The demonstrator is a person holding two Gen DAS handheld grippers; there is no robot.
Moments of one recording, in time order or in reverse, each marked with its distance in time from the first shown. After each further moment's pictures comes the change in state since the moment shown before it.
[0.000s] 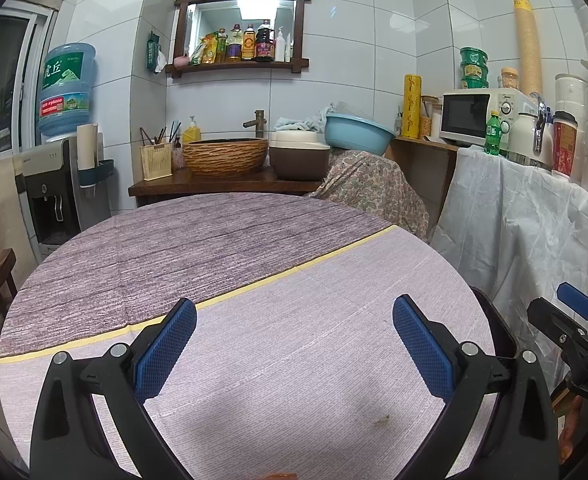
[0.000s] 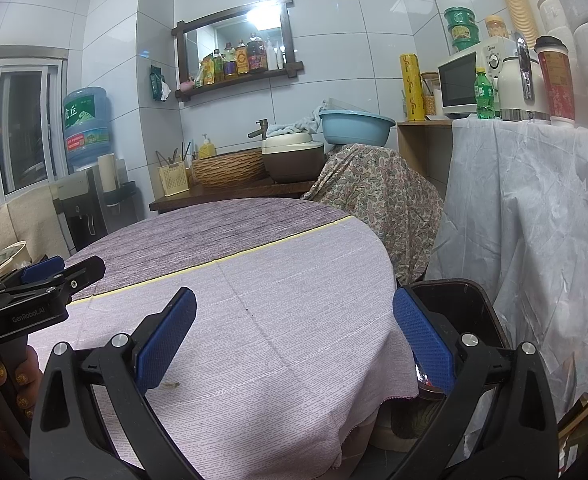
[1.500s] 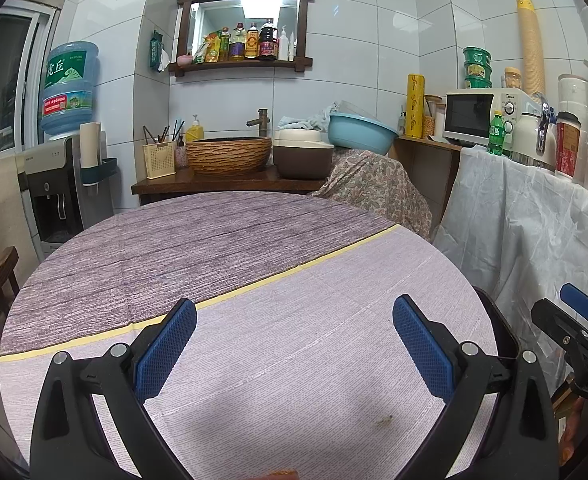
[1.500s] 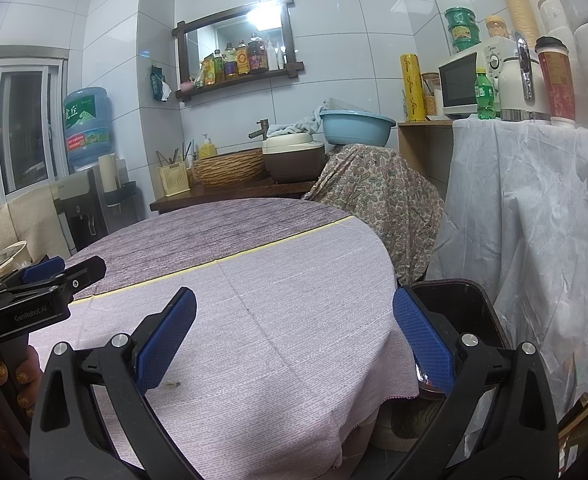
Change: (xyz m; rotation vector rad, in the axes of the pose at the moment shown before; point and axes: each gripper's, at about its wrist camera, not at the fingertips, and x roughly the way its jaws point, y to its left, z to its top) left arm 0.001 -0.001 0.001 -0.005 0.003 0.012; right arm 0.000 0.002 -0.001 -0.002 0.001 0.000
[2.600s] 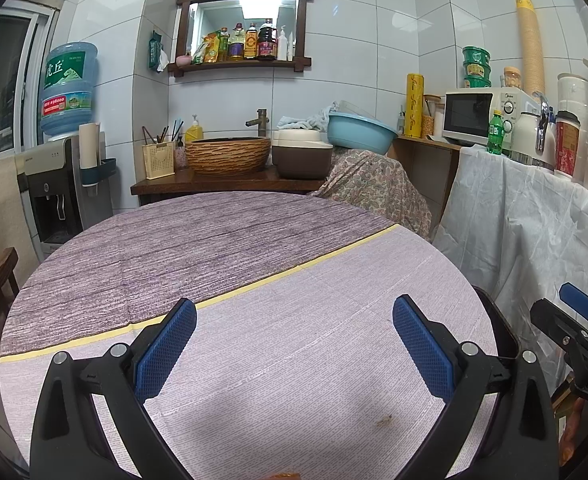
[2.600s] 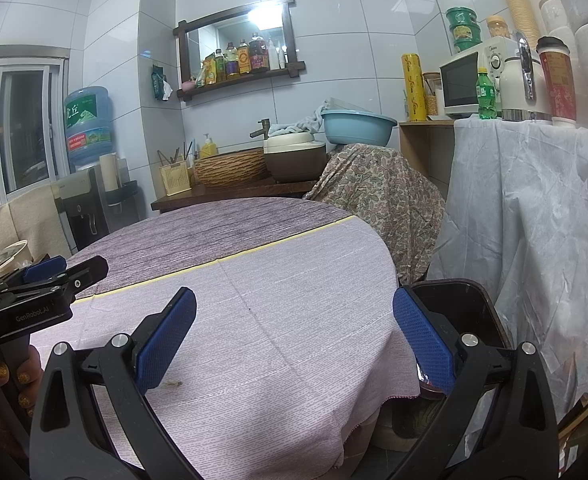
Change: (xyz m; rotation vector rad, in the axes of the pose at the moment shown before) left arm -0.001 0.000 -0.001 0.001 0.001 0.001; right arm 0.000 0.002 0.000 0.001 0.000 0.000
